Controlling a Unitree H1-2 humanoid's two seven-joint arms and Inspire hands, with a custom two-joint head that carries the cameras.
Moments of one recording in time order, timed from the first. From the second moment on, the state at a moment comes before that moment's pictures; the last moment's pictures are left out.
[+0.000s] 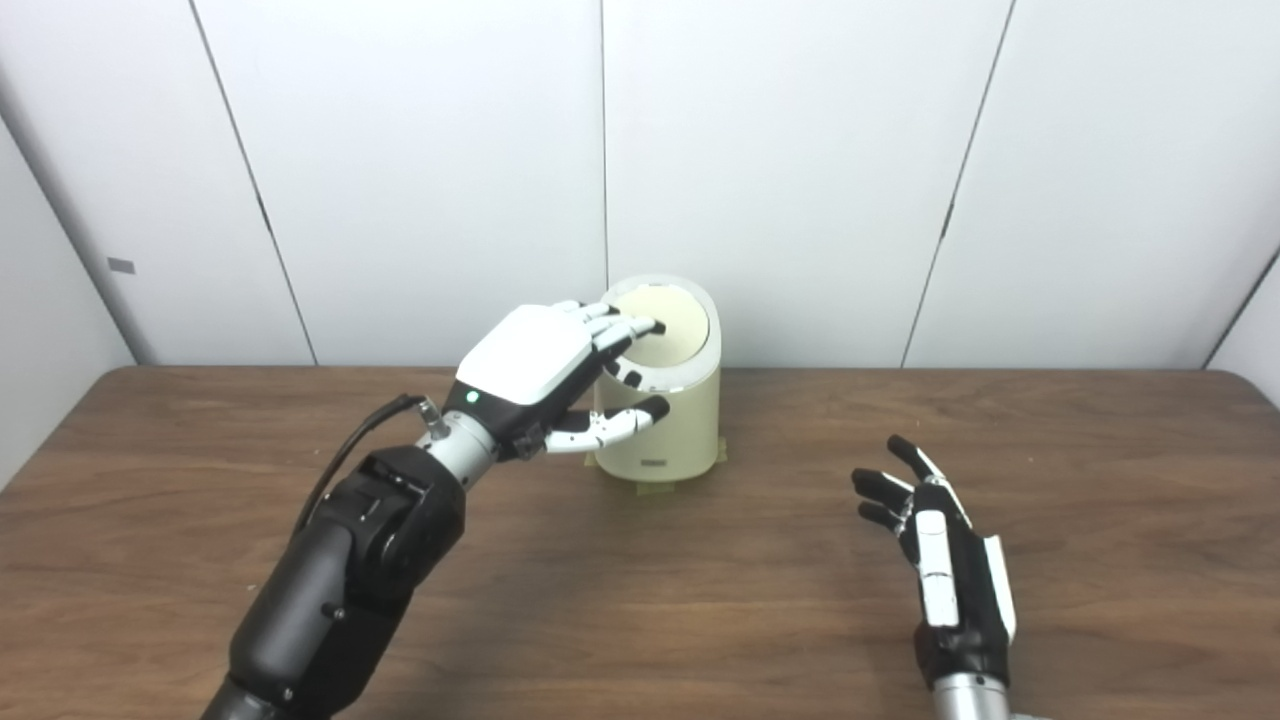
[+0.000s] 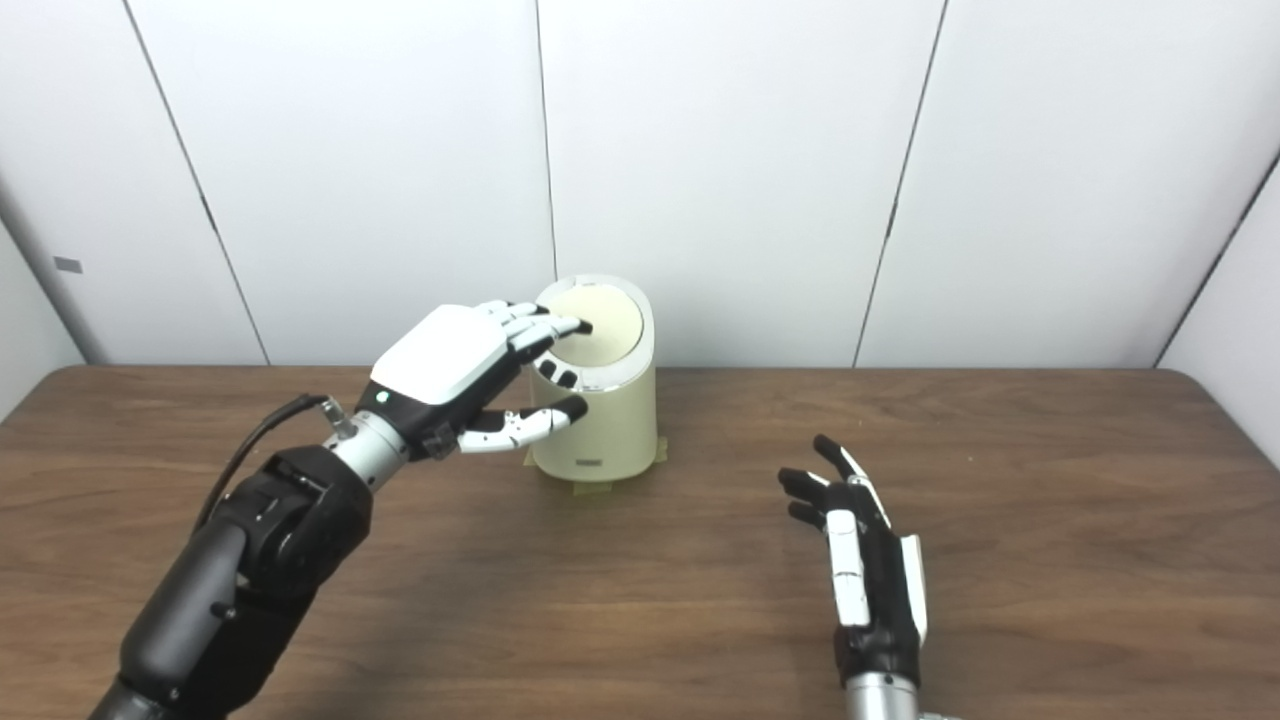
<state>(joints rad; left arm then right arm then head) -0.53 0.30 -0.25 -0.05 0.85 -0.08 -0.26 0.00 0.08 -0.03 -0.04 -0.09 -0.13 -0.14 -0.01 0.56</state>
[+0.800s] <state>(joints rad) -0.01 0.15 0.02 -0.21 0.20 0.10 -0.21 0.01 0.06 -0.05 -0.07 0.00 -0.10 -0.11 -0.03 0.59</state>
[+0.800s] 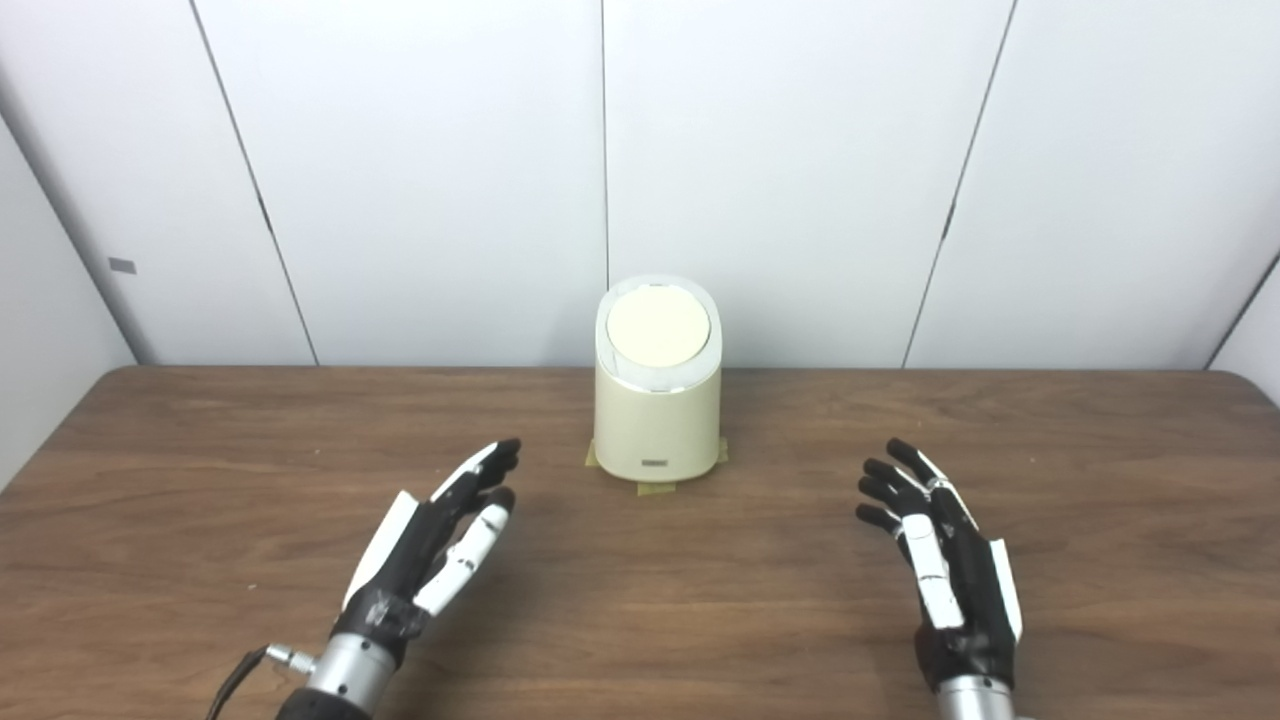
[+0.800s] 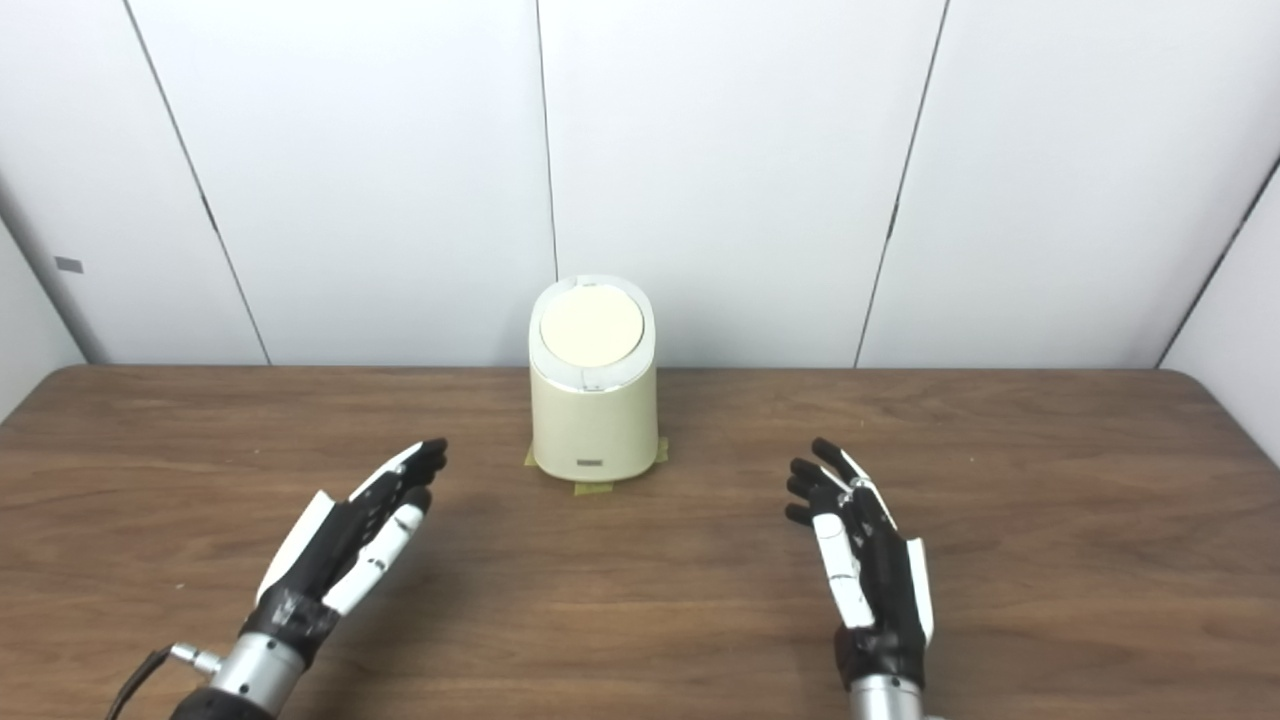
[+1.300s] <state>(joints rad) 0.03 0.07 0.11 -0.14 -0.07 0.10 -0.15 -0.01 -0.03 -0.03 -0.10 0.03 0.11 -0.02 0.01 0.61</state>
